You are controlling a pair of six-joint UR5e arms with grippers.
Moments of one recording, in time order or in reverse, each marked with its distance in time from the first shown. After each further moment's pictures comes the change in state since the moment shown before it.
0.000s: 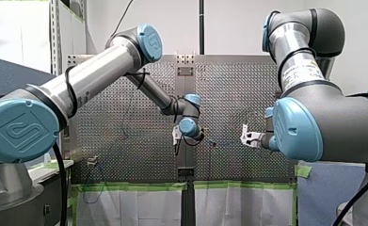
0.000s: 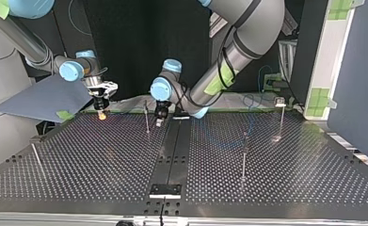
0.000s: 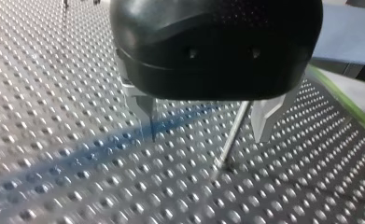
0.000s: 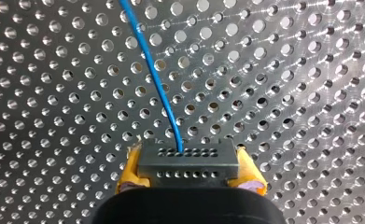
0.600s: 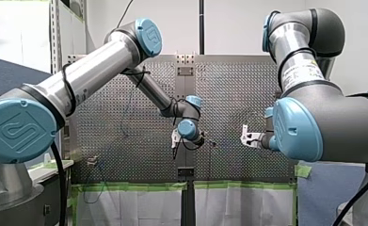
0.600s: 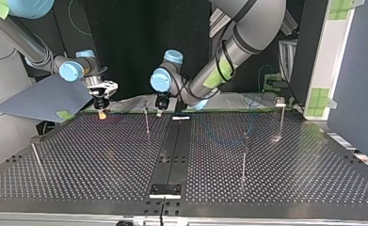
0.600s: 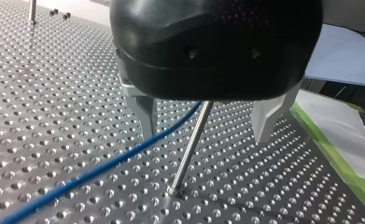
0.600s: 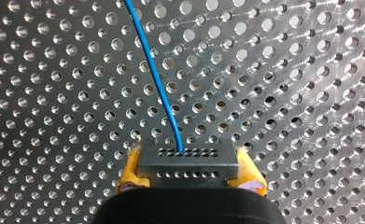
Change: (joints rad) left arm -0.025 0.025 -0.098 0.016 -0.005 0.025; right arm -0.001 0.000 0.000 0.017 0.000 -0.005
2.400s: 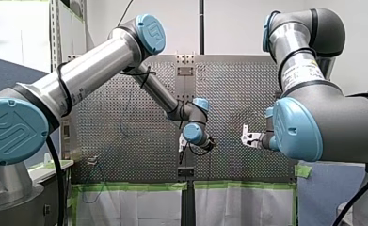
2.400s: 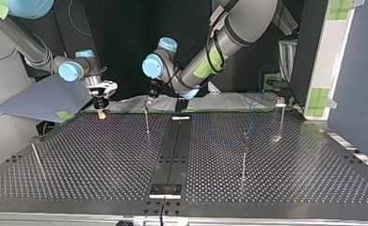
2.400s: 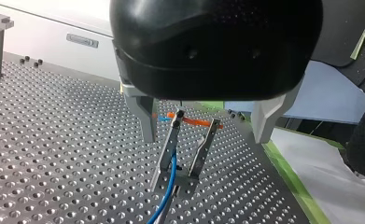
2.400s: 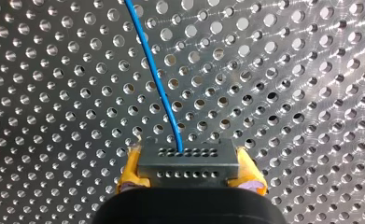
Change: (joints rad) left arm -0.078 0.000 -0.044 0.029 0.008 0.017; right arm -0.003 0.000 0.000 0.004 0.000 0.004
